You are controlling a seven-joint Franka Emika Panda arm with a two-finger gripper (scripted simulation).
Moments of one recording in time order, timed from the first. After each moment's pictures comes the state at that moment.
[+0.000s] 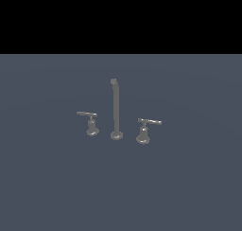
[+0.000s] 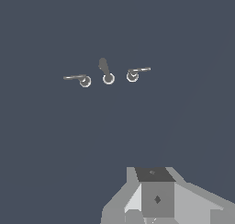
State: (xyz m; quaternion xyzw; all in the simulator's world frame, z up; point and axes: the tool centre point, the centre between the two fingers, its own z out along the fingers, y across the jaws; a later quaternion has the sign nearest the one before) arm -0.212 0.013 0.425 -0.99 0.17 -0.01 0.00
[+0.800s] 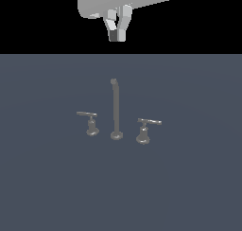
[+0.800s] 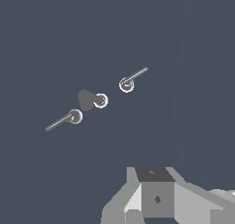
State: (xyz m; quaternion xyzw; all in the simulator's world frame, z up) arm -0.139 0.007 0.322 -0.93 0.38 0.00 0.00
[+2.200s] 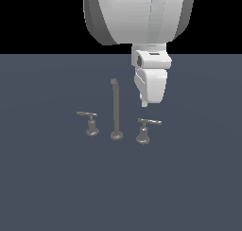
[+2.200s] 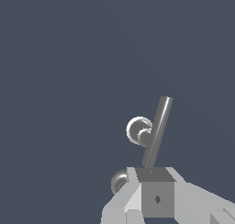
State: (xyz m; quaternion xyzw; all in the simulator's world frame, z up) arm -0.043 -0.072 0.148 -0.72 0.69 0.00 0.00
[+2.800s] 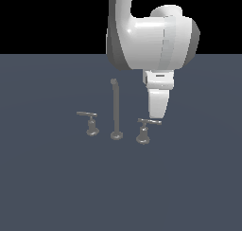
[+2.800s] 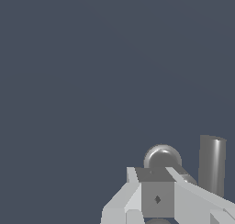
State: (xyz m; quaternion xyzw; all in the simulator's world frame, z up) arm -0.028 -0.110 0.096 -0.64 0.77 0.00 0.00
